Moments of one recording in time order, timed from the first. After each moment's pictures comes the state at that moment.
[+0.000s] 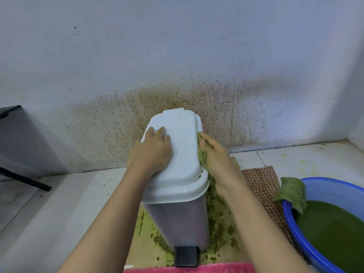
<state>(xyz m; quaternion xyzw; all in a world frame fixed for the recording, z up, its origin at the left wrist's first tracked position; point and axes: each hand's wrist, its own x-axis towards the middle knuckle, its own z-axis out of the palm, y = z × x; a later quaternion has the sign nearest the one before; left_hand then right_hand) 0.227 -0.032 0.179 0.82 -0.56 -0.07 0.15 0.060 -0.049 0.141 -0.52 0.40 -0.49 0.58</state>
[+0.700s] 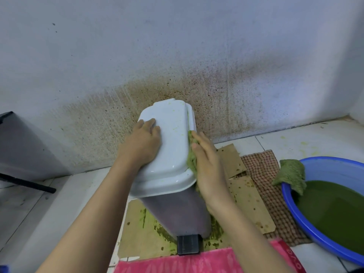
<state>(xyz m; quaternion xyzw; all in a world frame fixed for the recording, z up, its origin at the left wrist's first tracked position) 0.228 -0.031 0.187 0.80 -0.57 -0.07 0.16 0.059 -0.001 0.124 -0.52 0.36 -0.56 0.53</state>
